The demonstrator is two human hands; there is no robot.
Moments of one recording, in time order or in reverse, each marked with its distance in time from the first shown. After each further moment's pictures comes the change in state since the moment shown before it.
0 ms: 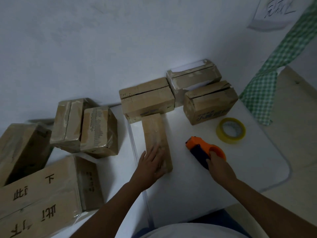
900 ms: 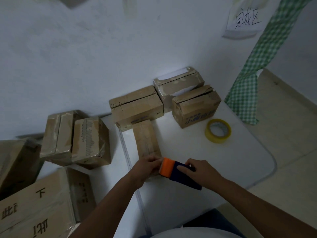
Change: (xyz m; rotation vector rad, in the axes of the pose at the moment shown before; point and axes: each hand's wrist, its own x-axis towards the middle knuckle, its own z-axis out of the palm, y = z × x) left_hand 0.010 0.043 -0.049 -1.237 -0.140 -0.505; right_hand -0.040 -0.040 -0.021 0.237 -0.126 -0.168
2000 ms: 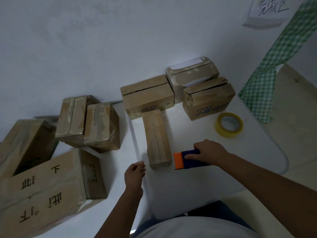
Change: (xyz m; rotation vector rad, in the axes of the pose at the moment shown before) left_hand -0.020 -0.085 -0.013 -0.373 0.733 -0.031; right_hand 0.051 0.004 -0.019 -0.623 -0.089 -0.141
